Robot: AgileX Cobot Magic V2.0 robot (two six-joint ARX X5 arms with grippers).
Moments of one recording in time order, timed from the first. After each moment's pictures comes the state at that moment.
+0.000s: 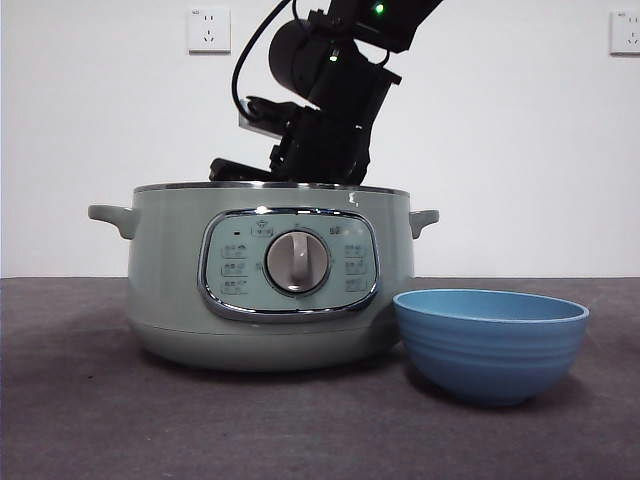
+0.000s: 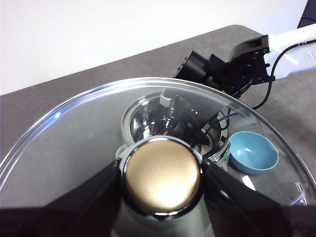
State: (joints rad) left arm -0.50 0.63 1.37 -1.11 0.00 0.01; right arm 0.69 2.06 1.63 -0.59 -0.10 0.05
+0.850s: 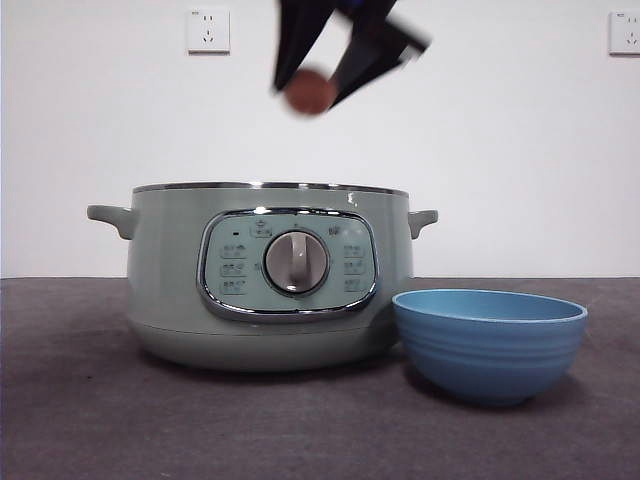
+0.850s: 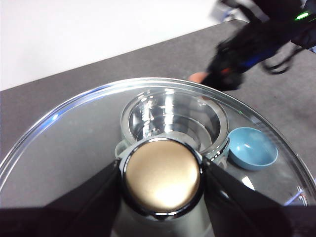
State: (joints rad) left arm -0.50 0.63 1.37 -1.13 0.00 0.01; right arm 0.69 1.66 1.63 -0.77 -0.08 0.04
